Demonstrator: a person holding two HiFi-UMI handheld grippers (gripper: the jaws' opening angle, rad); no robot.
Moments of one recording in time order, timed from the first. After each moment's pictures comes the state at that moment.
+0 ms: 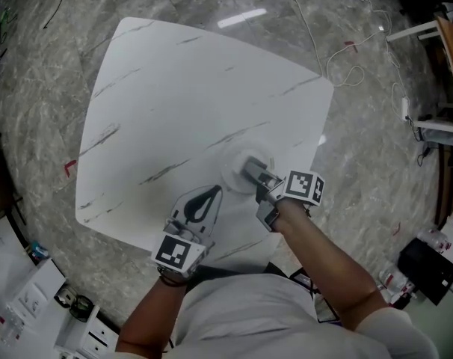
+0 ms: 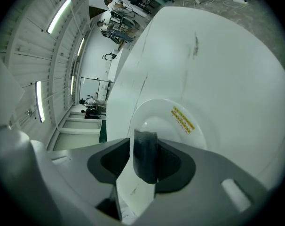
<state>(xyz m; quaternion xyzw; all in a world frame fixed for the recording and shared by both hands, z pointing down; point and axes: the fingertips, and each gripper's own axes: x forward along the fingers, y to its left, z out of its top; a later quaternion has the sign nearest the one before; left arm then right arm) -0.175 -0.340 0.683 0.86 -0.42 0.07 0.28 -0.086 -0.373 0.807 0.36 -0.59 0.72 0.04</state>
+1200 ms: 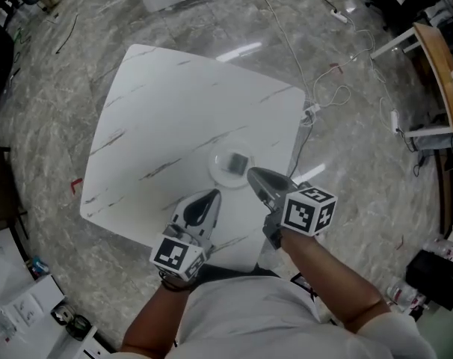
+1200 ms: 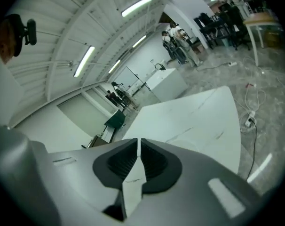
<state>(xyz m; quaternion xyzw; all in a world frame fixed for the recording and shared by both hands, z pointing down) -0.138 -0.296 0.596 0.86 -0.45 0.02 0.25 -0.062 -0.340 0.624 0.34 -0.81 0.47 0.10</state>
